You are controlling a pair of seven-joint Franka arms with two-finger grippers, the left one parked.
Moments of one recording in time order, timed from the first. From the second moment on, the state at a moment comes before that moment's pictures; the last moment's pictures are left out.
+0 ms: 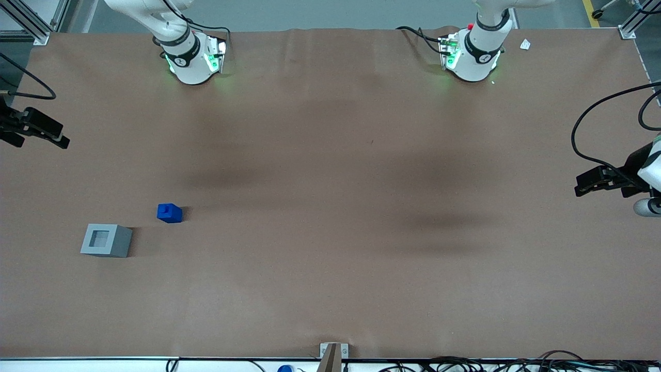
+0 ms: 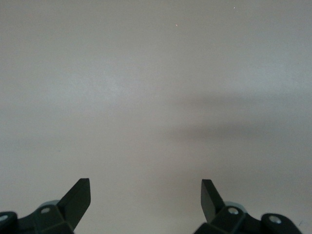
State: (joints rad) arm 0.04 0.00 -0.11 -1.53 0.04 1.57 0.00
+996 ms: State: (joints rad) arm 0.05 0.13 -0.10 -1.59 0.04 1.70 0.00
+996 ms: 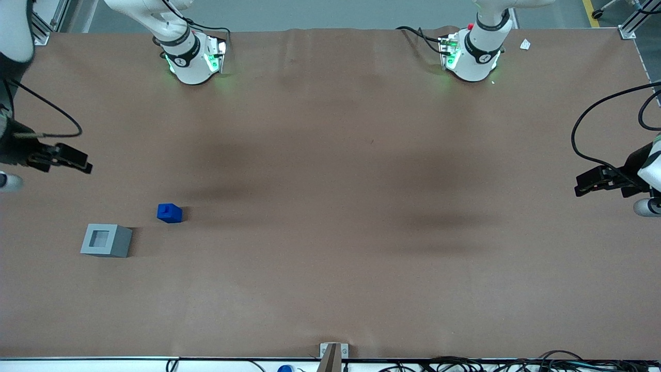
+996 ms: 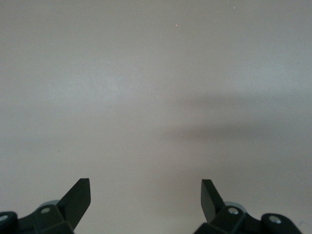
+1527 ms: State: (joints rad) arm 0.06 0.14 -0.10 -1.87 0.04 2.03 0.00
